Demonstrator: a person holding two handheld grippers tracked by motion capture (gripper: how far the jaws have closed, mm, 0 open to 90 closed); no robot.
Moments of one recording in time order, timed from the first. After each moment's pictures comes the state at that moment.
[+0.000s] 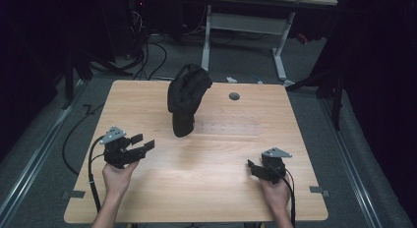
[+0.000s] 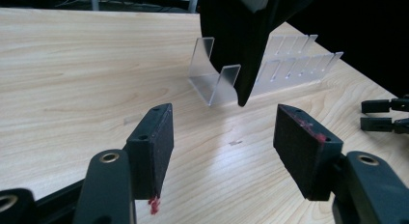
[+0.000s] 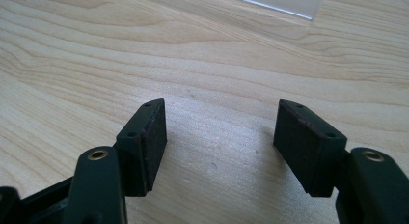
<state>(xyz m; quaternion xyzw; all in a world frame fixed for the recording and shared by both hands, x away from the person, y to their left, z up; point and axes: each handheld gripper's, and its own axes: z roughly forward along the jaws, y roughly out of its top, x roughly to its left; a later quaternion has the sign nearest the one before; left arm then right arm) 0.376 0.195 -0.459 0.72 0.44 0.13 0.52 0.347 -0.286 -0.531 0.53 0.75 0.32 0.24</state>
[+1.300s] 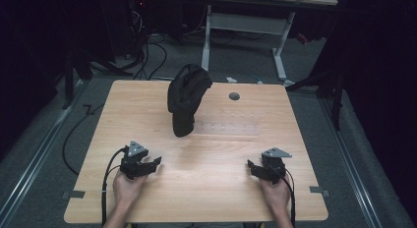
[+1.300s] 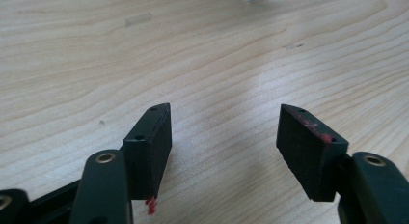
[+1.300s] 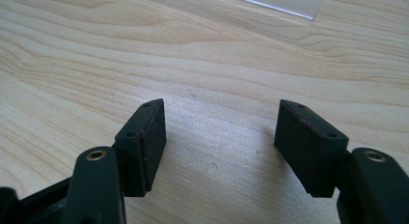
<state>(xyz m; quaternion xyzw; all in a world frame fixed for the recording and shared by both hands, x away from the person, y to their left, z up) 0.379 0.166 -0.532 0.78 0.45 0.16 0.39 0.347 -0.286 -0.531 0.53 0.75 0.32 0.23</state>
